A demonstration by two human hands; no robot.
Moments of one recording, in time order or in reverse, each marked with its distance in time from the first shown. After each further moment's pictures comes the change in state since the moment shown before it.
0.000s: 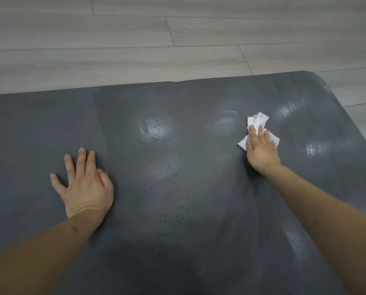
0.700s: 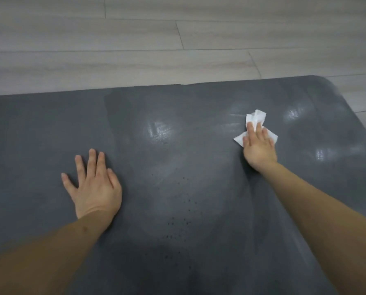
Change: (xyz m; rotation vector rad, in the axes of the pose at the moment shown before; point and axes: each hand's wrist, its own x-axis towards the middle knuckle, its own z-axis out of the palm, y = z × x) left_hand -0.002 -0.002 0.001 -0.001 -0.016 -0.015; right_hand 0.009 -0.045 0.002 0.026 0.002 0.015
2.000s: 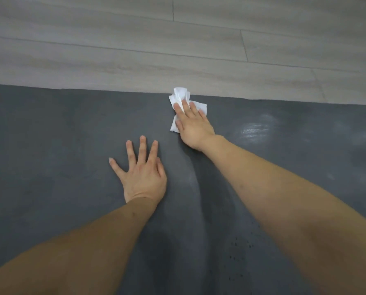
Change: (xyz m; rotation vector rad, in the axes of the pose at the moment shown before) left_hand 0.066 -0.044 -0.019 -0.029 -0.060 0.042; right_hand -0.003 -0.366 0.063 -0.133 -0.266 -0.667
